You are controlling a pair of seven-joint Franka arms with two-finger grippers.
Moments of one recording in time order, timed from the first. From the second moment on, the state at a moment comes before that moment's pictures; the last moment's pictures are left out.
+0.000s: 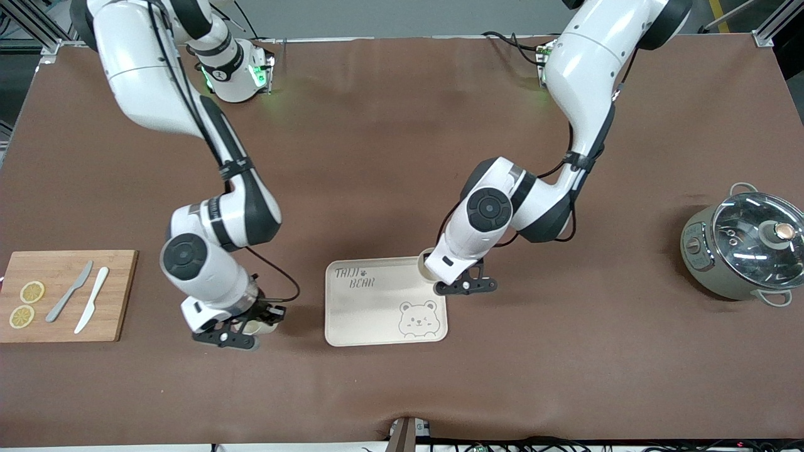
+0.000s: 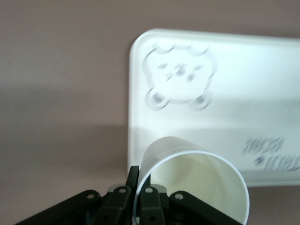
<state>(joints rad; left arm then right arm) -0.47 0.79 -0.17 -1.33 0.03 2.27 -0.68 0.32 0.77 0.00 -1.31 -0.03 2.23 0.52</state>
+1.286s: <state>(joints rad) -0.52 0.91 -0.15 -1.29 0.12 2.29 -0.70 0.57 0.97 -0.05 -1.09 -0.10 2.15 0.91</state>
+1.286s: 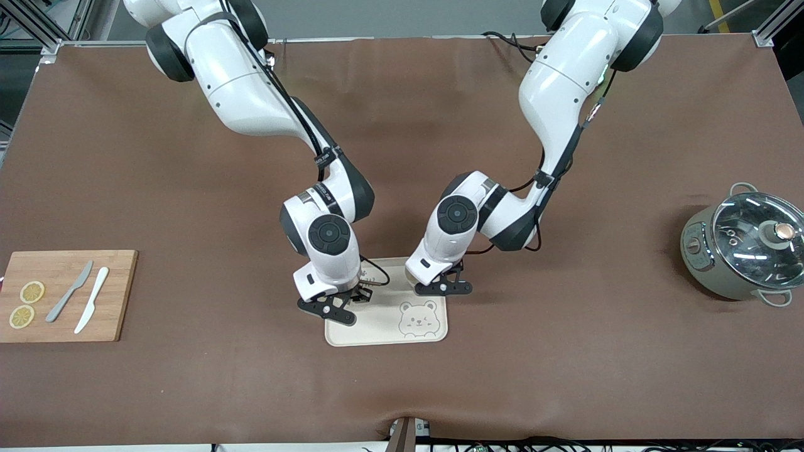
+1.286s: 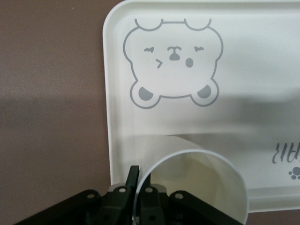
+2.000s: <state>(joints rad) -0.52 0.90 -0.15 -1.28 0.12 2.27 -0.78 0.57 0.97 -0.06 -1.06 -0.10 2.14 0.92</state>
